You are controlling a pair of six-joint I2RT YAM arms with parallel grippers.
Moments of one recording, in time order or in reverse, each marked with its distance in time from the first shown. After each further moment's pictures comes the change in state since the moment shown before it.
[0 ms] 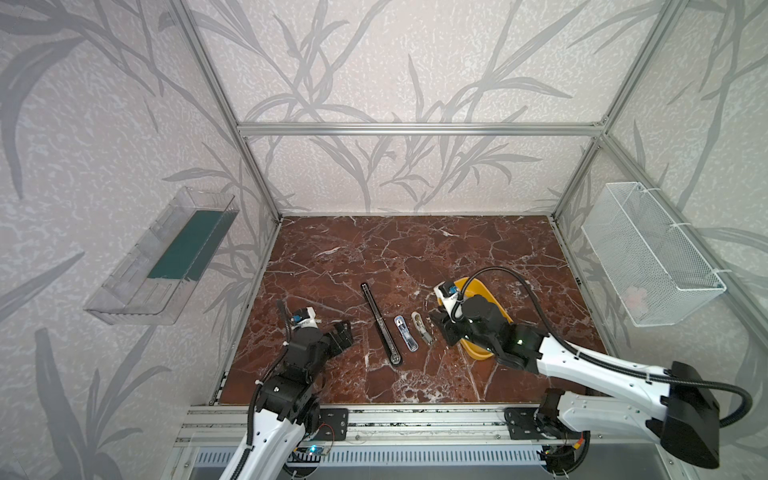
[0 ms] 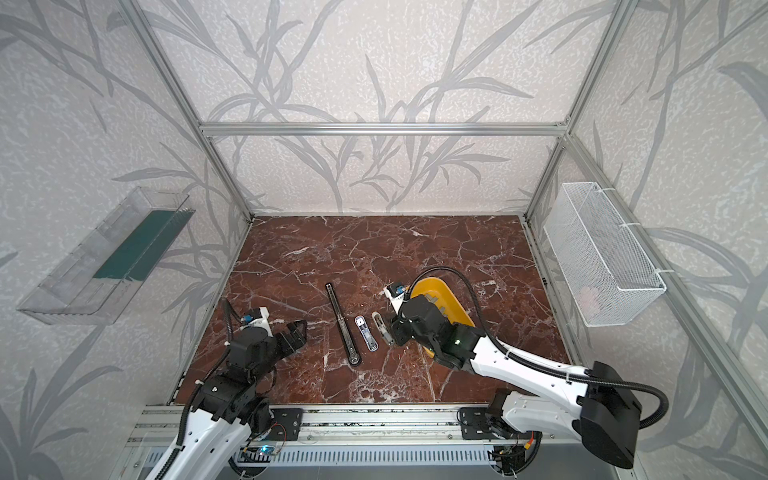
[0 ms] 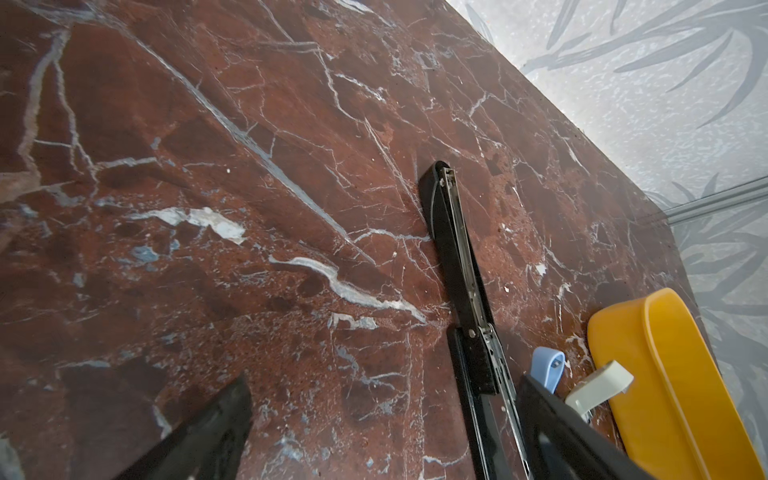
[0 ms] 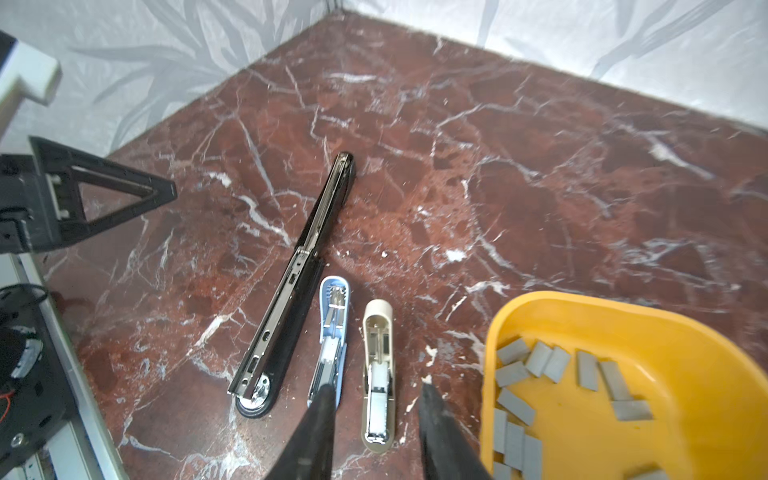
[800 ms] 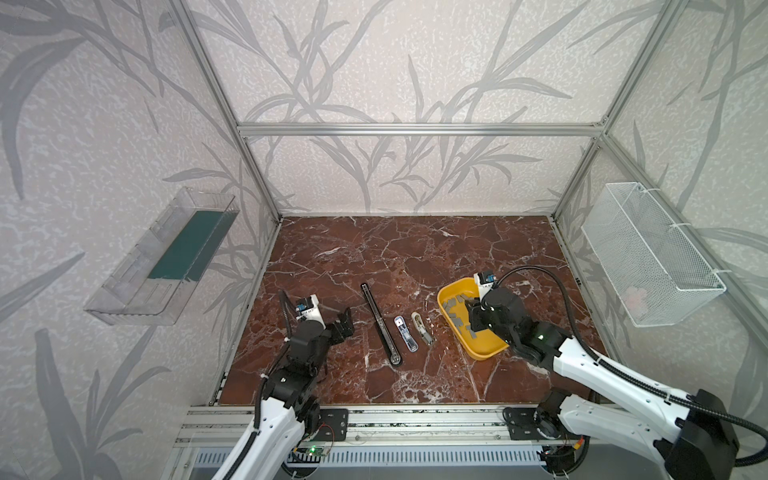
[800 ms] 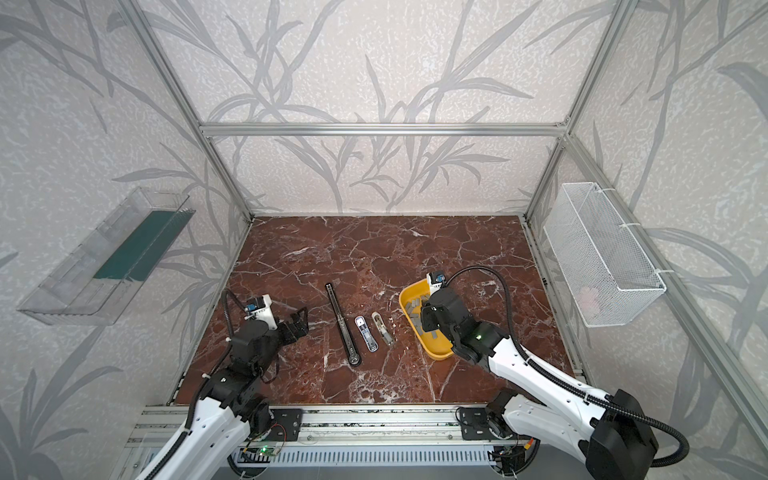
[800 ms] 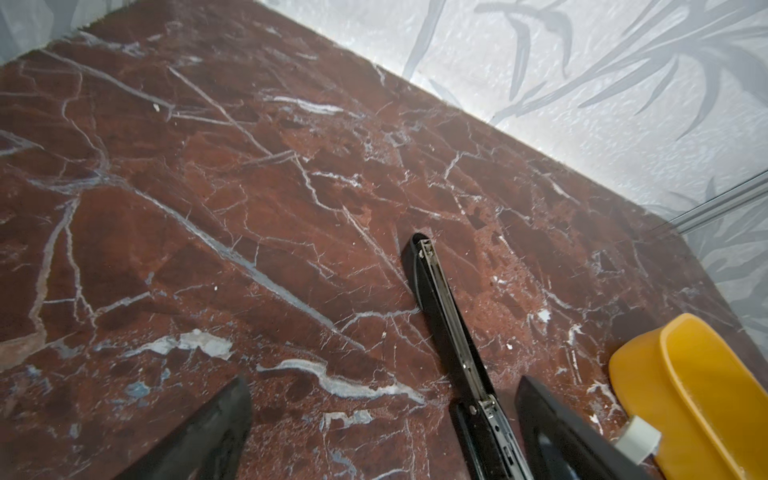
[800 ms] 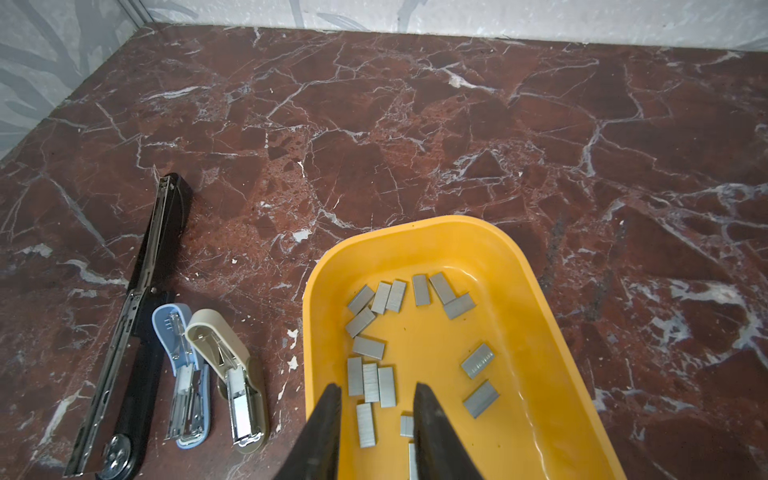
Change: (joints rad) left arm 0.001 0.028 -0.059 0.287 -0.075 0.187; right arm -0.229 -0.060 -0.026 -0.167 0.081 0.153
